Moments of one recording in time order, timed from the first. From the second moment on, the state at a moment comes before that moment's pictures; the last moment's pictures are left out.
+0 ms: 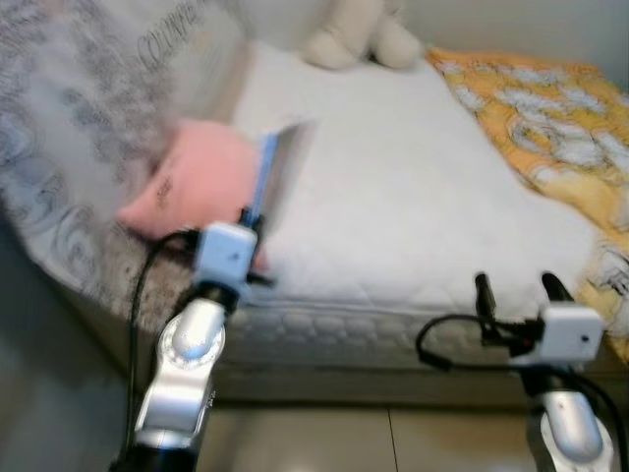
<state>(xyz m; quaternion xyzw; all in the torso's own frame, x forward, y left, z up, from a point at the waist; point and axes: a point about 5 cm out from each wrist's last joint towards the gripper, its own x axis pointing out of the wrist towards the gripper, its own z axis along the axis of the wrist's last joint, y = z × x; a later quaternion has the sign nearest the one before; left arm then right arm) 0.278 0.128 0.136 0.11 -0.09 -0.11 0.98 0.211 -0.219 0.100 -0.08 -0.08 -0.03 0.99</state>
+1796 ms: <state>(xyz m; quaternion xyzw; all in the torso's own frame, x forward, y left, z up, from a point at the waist) 0.367 0.077 0.096 0.11 0.23 -0.32 0.91 0.163 -0.226 0.130 -0.11 0.01 0.04 0.99</state>
